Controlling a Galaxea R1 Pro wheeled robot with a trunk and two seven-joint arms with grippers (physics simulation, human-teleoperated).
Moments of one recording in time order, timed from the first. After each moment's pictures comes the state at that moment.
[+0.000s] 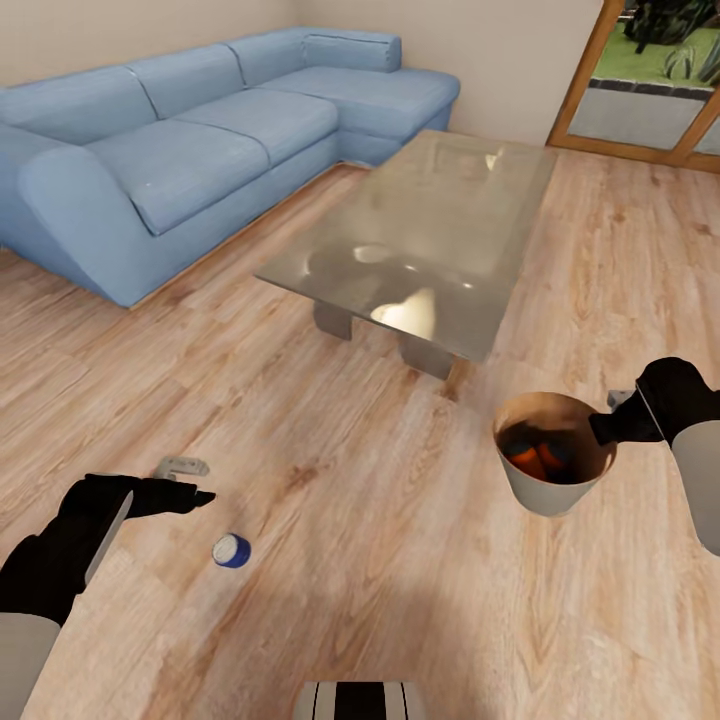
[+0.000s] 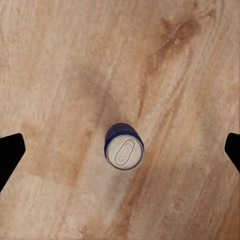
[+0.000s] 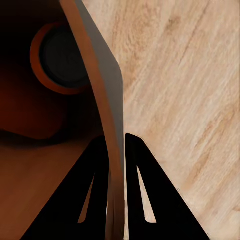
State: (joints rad) left arm -0.63 0.33 -0.01 -1.15 -0.04 0.87 -0.44; right arm -1.33 -0.40 -0.22 -0.38 0.68 1.05 0.58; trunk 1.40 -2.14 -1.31
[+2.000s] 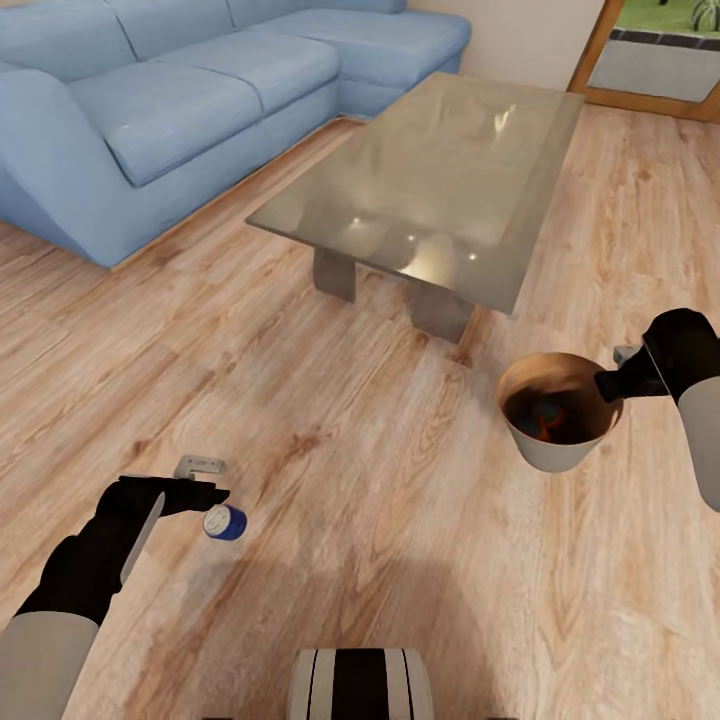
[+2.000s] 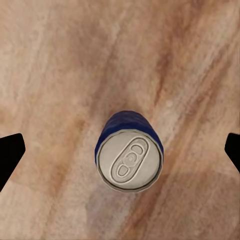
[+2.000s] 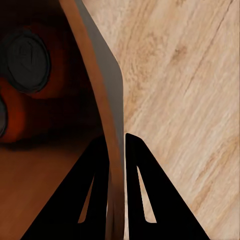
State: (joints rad) left arm -0.63 0.23 -0.01 -1.15 -0.05 0.86 -0.26; right arm -1.47 -0.39 -0.16 -0.38 0.72 1.05 0.58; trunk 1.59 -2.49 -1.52
